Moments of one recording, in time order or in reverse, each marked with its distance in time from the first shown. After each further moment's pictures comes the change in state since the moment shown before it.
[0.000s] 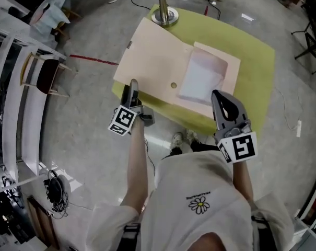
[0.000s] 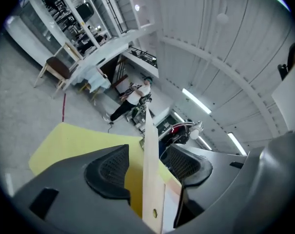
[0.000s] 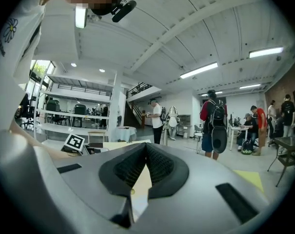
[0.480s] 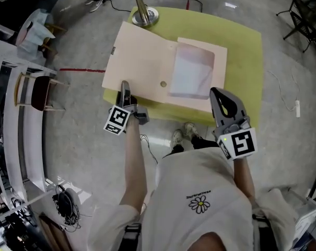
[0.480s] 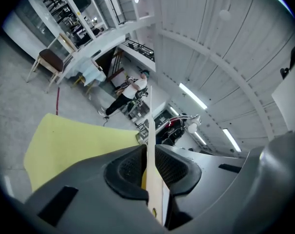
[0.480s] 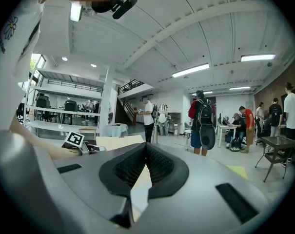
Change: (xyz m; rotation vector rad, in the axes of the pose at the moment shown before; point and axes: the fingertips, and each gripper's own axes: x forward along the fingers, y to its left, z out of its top) left arm 0.023 -0.007 -0.020 0.004 0.078 -0.057; right arm -0.031 -0.017 -0.013 0.007 0.041 -0.120
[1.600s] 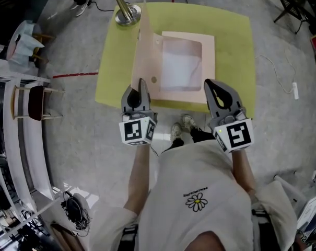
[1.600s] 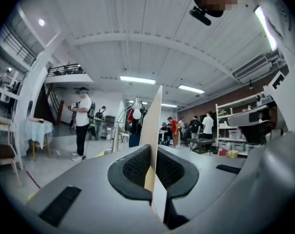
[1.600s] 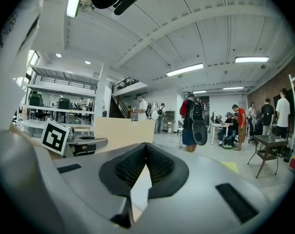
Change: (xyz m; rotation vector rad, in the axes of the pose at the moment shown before) left arm -0.025 -0.164 -0.059 0.813 0.071 -0.256; right arm -0.013 -0.018 -0.013 0.016 0.023 -0.074
